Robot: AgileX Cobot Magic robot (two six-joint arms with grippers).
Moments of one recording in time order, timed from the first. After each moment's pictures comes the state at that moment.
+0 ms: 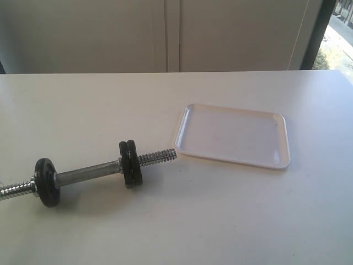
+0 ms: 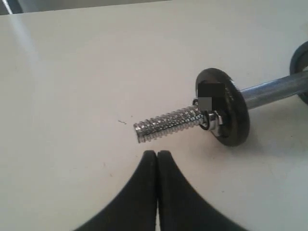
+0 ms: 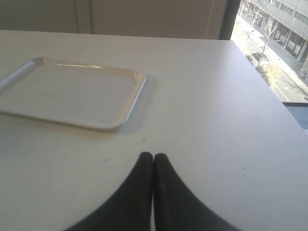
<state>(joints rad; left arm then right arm) -0.06 0.00 0.02 -0.10 0.39 0.13 0.01 0.00 -0.01 -0.06 0.36 0.04</state>
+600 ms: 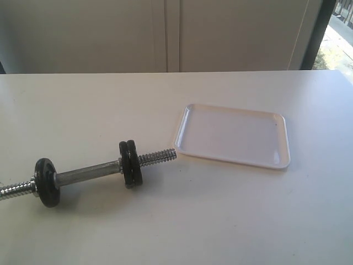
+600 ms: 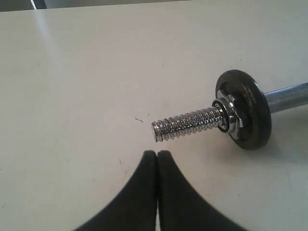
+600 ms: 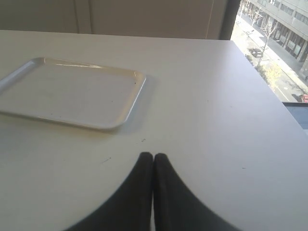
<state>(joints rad) 0.01 0.00 0.02 -0.10 0.39 0.13 0.01 0.00 -0.01 -0.06 0.36 0.04</state>
